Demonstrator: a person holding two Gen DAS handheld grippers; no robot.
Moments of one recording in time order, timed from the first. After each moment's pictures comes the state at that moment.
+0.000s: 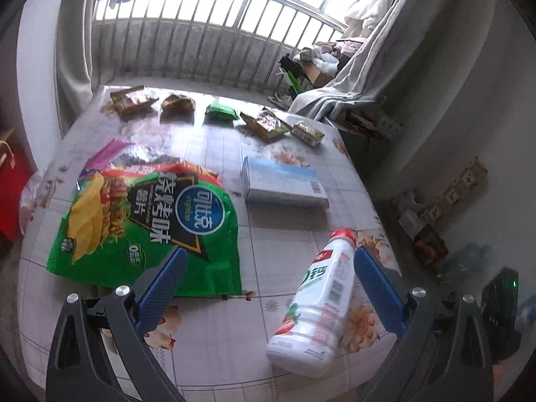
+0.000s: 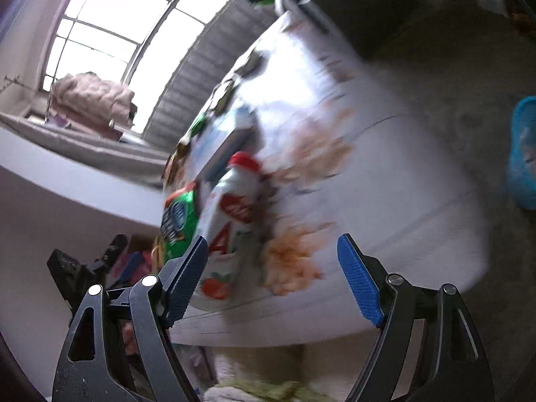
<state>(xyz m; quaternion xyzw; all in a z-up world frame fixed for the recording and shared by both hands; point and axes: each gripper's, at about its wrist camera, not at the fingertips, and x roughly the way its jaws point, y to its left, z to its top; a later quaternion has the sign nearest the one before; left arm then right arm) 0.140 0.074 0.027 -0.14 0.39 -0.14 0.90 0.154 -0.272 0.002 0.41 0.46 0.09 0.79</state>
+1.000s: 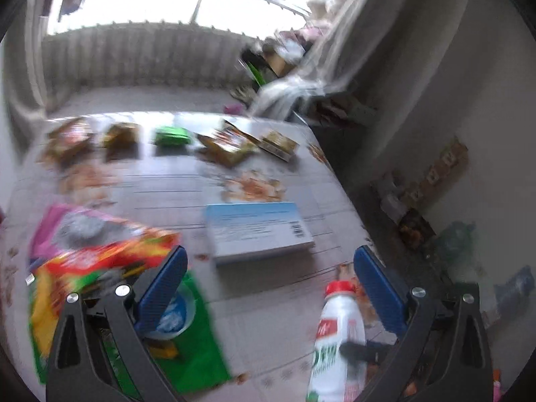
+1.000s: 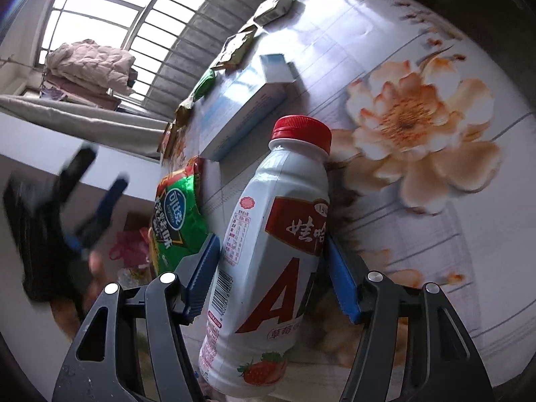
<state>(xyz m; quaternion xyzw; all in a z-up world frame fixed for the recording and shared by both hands) 0.258 0.035 0.037 -0.10 0.41 -0.23 0.88 0.220 -0.227 -0.021 0.38 0.50 0.12 0.77</state>
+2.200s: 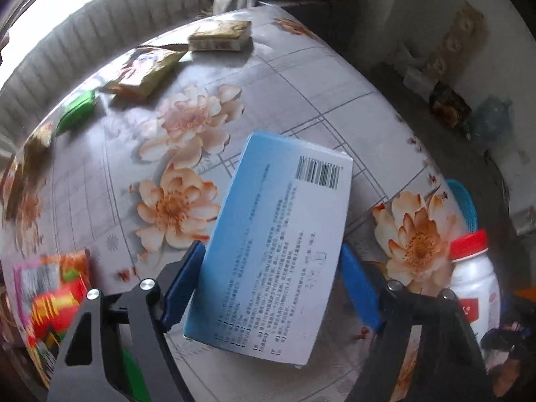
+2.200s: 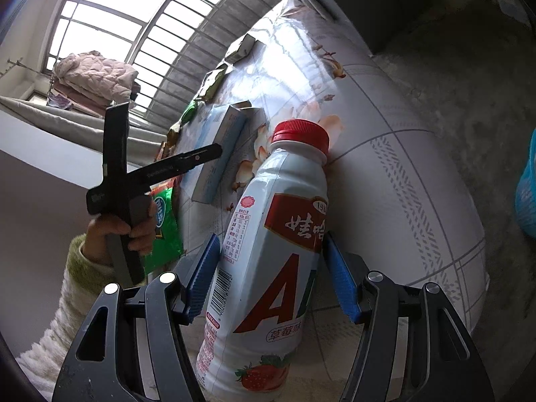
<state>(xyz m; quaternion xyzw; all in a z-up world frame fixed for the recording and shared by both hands) 0.297 -0.072 -0.046 0.12 0.54 -0.22 0.80 0.175 -0.310 -0.021 0.38 0.48 0.12 0.78</state>
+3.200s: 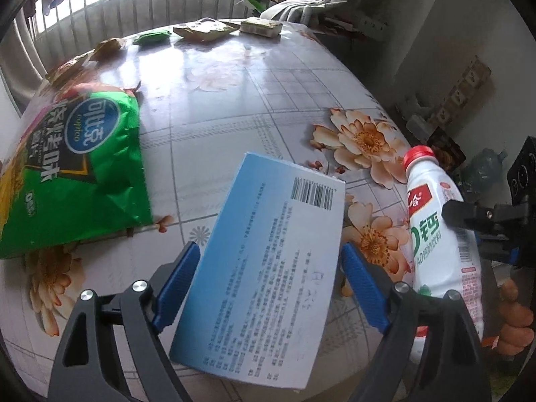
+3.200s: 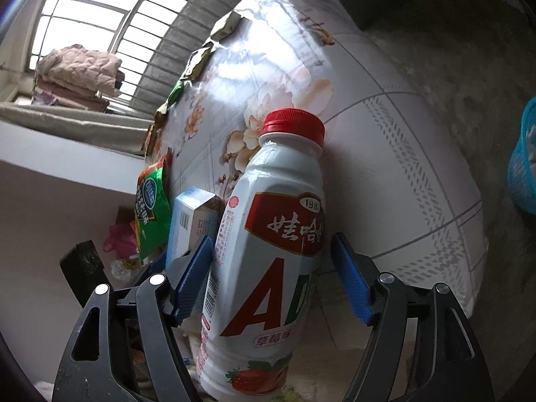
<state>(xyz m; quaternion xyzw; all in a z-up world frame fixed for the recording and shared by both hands) 0.130 -0.023 -0.058 0.00 0.51 -0.18 0.84 0.169 -0.299 -0.026 0.38 0.53 0.10 0.75</state>
